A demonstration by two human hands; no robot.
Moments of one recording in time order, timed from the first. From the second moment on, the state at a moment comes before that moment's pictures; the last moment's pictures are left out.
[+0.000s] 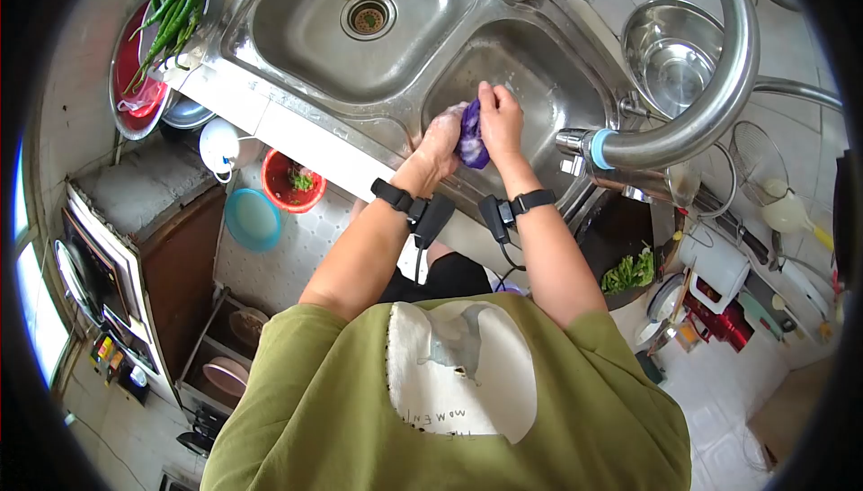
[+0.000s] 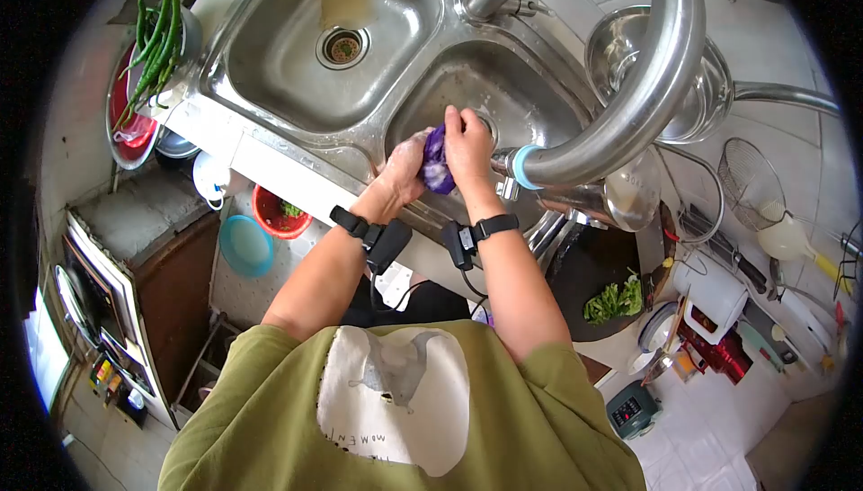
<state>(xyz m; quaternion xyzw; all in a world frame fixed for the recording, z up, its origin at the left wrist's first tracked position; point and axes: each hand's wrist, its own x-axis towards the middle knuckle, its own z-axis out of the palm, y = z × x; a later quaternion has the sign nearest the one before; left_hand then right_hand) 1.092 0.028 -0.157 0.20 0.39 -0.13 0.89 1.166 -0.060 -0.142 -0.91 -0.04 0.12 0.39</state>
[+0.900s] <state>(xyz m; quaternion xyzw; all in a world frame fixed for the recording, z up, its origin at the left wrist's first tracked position) 1.090 0.034 -0.157 0.16 0.35 -0.10 0.92 1.164 -0.066 -0.113 -0.90 0.01 0.09 0.42</state>
